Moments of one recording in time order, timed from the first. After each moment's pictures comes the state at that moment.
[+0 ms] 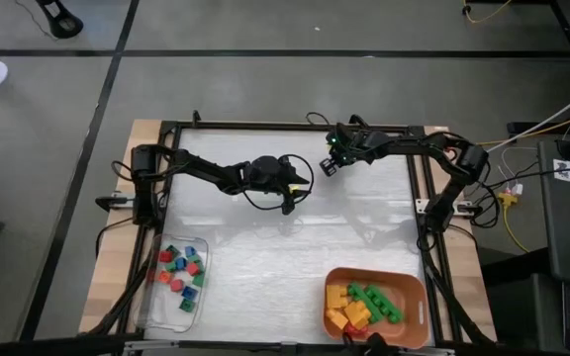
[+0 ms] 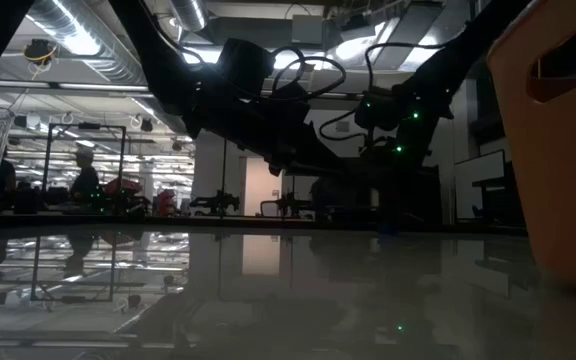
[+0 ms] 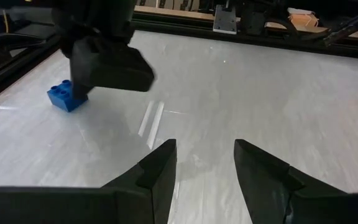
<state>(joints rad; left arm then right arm) 0.22 1.91 0.93 0.61 0.09 -0.03 -0.57 1.72 0.98 -0.36 0.15 0.30</state>
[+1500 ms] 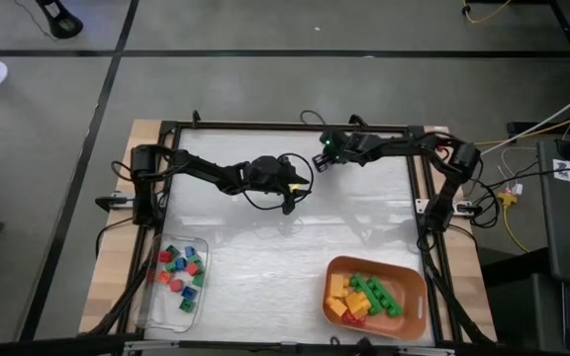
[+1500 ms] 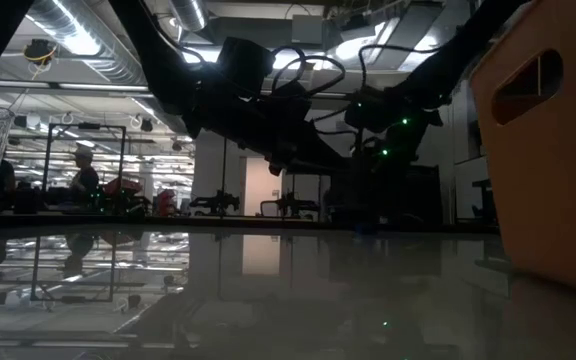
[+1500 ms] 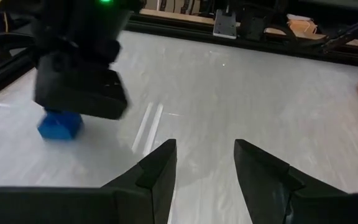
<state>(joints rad) 0.22 1.90 0.93 0.62 0.09 -0.05 -0.52 1.81 0.99 -0.25 0.22 0.41</state>
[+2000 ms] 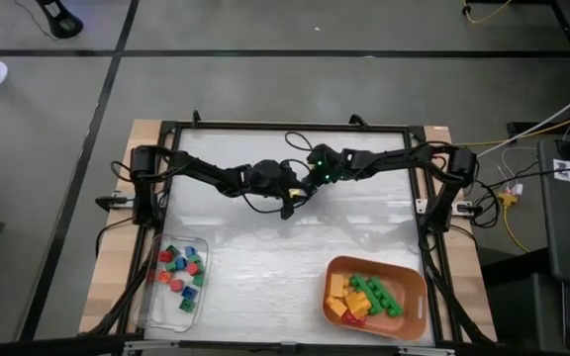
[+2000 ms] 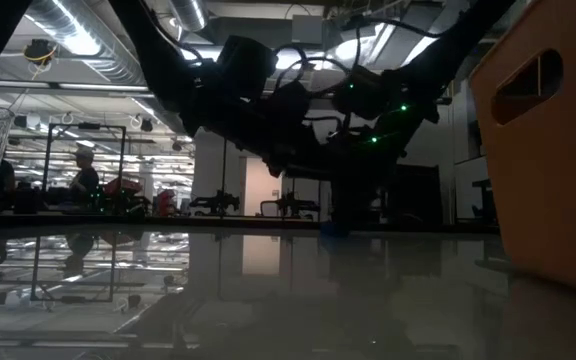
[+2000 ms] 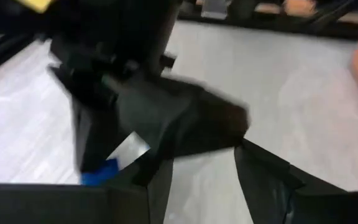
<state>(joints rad) 0.20 1.90 0.93 0.56 0.08 -0.02 -0.32 1.80 0.98 -0.13 0.02 0.42</state>
